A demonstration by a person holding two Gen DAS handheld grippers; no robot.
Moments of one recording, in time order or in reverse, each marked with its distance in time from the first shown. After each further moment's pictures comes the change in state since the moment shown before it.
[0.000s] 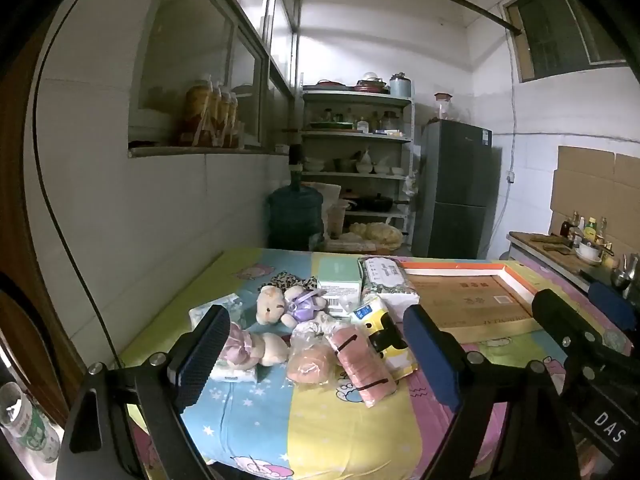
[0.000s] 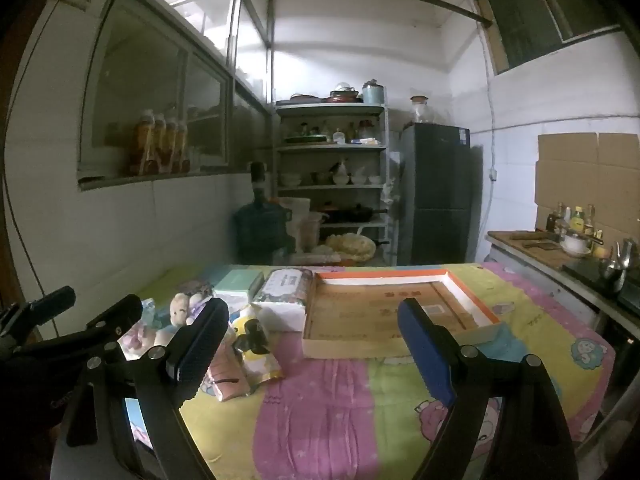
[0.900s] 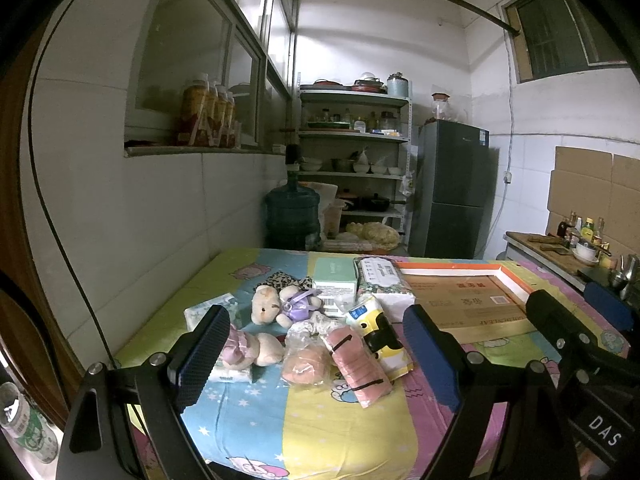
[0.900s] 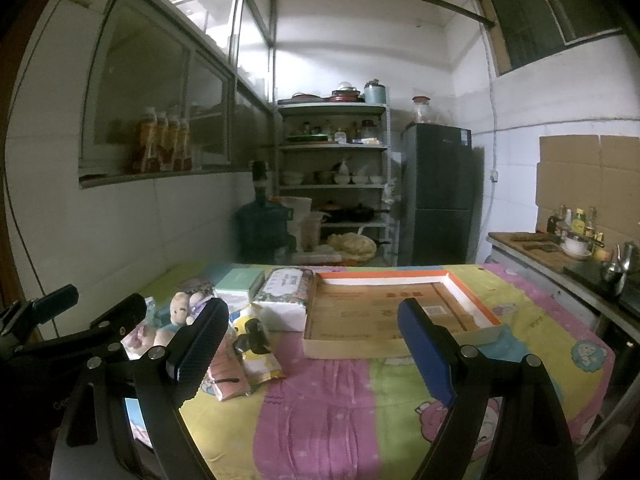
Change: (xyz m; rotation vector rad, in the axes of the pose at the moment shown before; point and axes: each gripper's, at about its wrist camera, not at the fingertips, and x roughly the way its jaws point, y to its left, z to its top) left arm -0.001 0.000 0.001 -0.005 -0.002 -0.003; right arm 0.002 -0.001 0.000 -0.004 0.006 0.008
